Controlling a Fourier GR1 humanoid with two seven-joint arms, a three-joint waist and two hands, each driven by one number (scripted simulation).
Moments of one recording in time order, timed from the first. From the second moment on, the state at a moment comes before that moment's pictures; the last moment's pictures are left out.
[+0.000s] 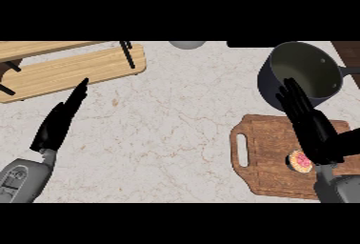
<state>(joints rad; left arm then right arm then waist) -0.25 0.50 -0.24 -1.37 0.06 0.15 0.13 -0.15 -0.43 0.20 -1.58 -0.44 -0.14 0.01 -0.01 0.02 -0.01</state>
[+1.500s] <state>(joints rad) 0.01 0.47 -0.07 -1.50 0.09 0.21 0.10 0.22 -1.01 -0.02 -1.70 -0.04 0.05 -0.06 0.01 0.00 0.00</state>
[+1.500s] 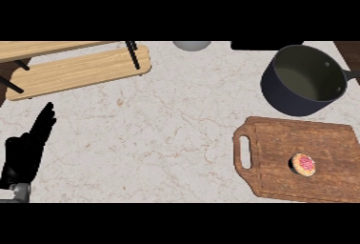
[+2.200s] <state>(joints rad) 0.01 0.45 -0.05 -1.50 0.07 0.18 0.10 -0.07 -1.02 0.24 -1.73 0.01 0.43 0.43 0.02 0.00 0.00</state>
